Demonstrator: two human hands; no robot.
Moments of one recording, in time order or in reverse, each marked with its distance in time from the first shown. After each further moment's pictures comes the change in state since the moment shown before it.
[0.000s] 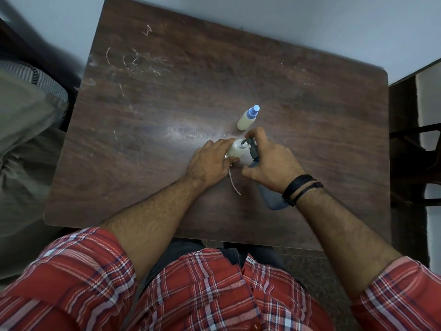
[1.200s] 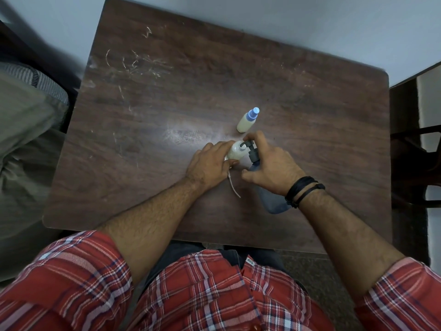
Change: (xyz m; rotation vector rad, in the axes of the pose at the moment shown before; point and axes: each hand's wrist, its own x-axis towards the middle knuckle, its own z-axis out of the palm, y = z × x) left_hand 0.001 -0.002 -0.002 -0.016 -0.003 0.000; right_hand 0.003 0.004 -0.002 0.110 -0.039 -0.043
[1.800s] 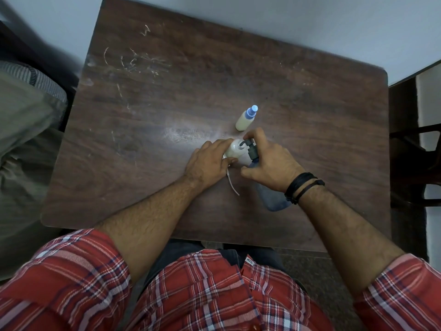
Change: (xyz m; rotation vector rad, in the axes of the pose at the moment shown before) left_hand 0.002 -0.001 -0.001 -0.012 0.001 -0.005; right_hand 0.003 -0.004 -0.006 0.001 -0.027 -0.008
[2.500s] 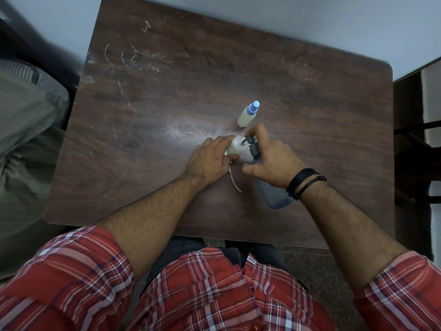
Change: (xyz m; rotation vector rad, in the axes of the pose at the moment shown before) left_hand -0.001 0.001 -0.002 0.001 -0.003 -0.003; right_hand 0.001 -0.001 0.000 0.028 -0.009 0.002
